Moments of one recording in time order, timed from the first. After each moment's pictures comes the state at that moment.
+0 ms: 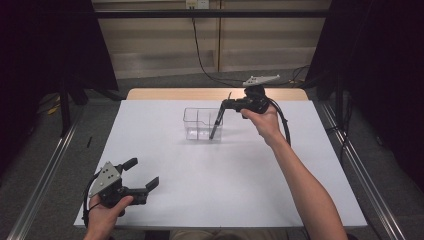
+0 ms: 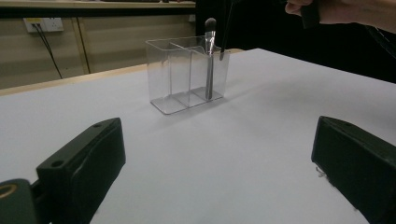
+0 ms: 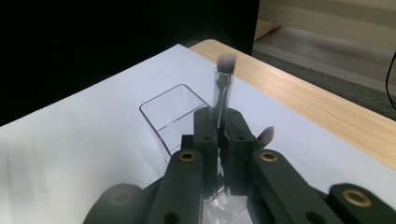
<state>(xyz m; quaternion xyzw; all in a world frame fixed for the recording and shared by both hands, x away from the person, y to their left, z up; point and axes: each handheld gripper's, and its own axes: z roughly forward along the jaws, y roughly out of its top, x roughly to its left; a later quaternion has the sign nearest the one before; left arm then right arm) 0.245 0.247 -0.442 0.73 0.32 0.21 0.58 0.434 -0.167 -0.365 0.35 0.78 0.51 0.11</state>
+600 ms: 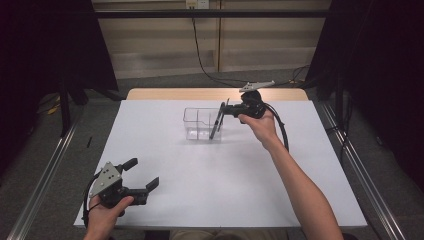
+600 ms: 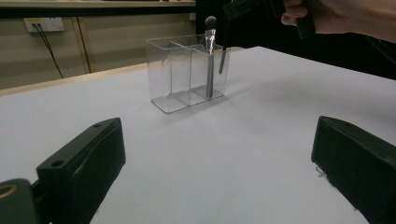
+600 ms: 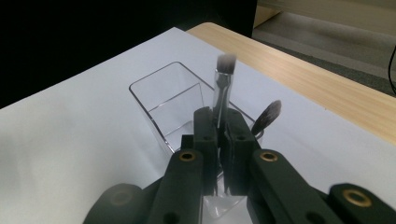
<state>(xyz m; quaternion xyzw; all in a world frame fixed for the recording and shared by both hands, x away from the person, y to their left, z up) 0.244 0.246 -0.442 0.73 0.31 0.21 0.57 0.436 -0.162 -0.387 0.35 0.79 0.49 0.11</state>
